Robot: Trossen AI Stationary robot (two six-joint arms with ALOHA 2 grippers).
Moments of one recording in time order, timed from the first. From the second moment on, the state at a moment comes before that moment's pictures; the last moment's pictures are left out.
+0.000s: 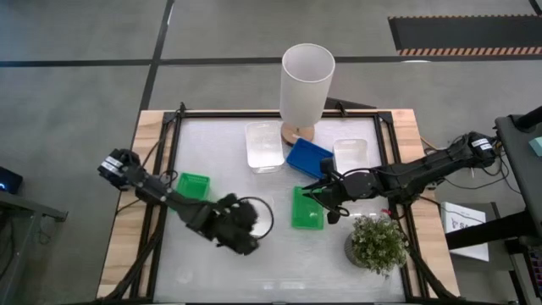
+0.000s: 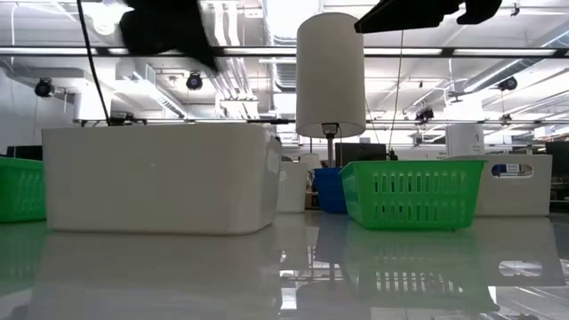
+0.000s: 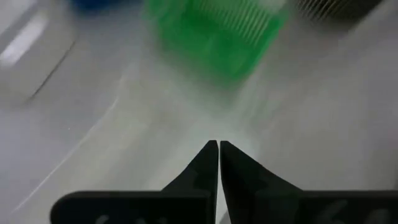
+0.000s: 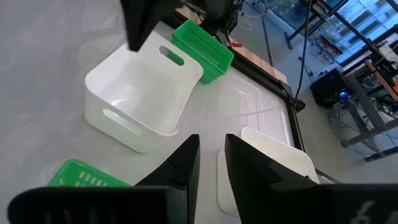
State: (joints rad) left arm -0.50 1.64 1.29 -0.67 -0.50 -0.91; right arm 0.28 1.19 0.83 -0.09 0.31 -0.44
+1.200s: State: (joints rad) left arm -0.33 1.95 1.69 -0.94 -0.20 -1.27; right arm 0.28 1.19 0.83 -0.14 0.31 -0.43
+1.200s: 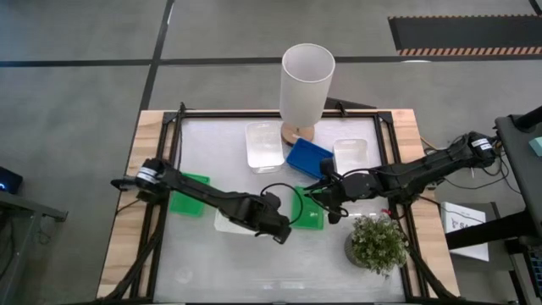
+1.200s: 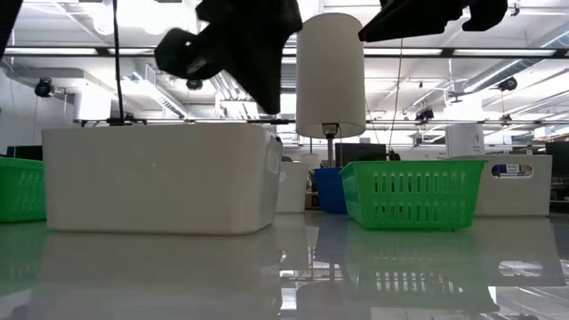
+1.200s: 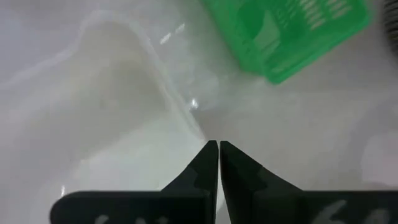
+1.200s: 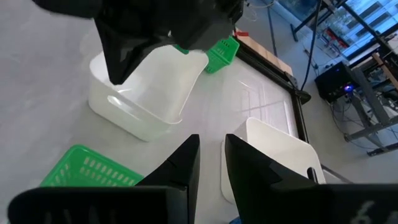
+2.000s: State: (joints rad) left arm -0.29 1.96 1.57 -0.83 -0.21 -1.19; right arm 0.28 1.19 0.83 -0.15 0.31 -0.43
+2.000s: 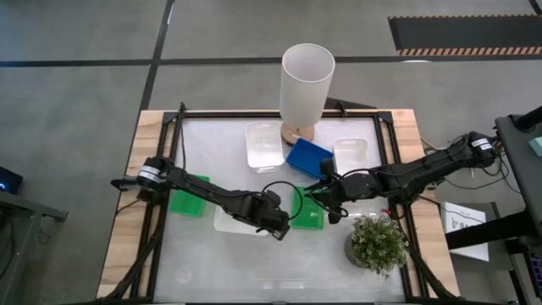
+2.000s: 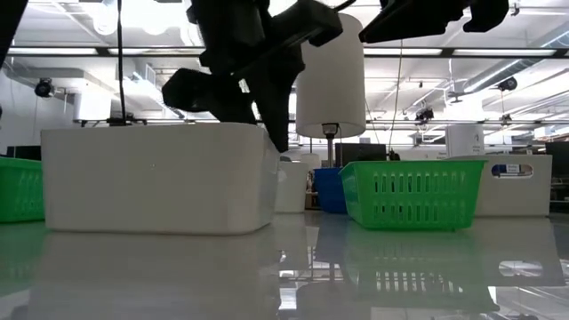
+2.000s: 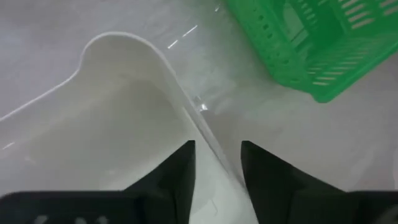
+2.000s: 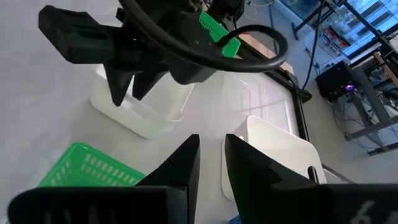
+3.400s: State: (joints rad) left arm -0.23 1.56 1.64 -1.06 -0.28 -0.07; right arm 0.28 1.04 0.80 -0.34 0.24 -0.38
